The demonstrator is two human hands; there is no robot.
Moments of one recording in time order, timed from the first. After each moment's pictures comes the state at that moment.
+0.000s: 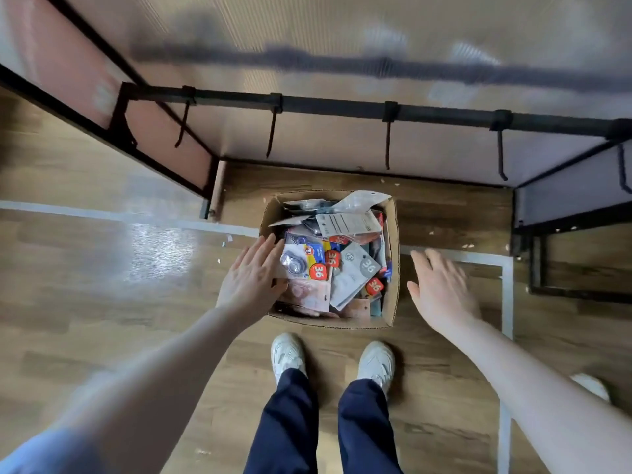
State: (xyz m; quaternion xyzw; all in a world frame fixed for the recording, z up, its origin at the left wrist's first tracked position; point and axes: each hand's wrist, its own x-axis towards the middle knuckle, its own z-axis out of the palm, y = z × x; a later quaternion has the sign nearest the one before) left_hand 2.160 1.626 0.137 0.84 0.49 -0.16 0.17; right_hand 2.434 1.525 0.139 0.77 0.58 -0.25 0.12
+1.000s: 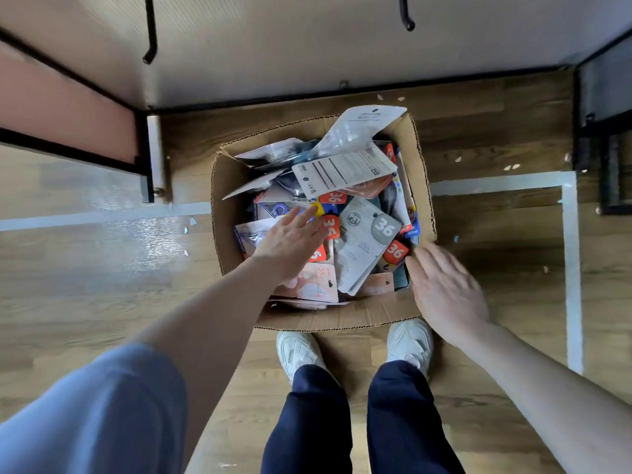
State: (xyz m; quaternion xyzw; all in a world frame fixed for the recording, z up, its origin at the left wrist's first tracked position) left_hand 2.218 1.665 -0.062 0.92 0.18 -0.34 0.09; right_hand 2.399 1.483 -0.046 0.74 0.63 -0.21 0.12
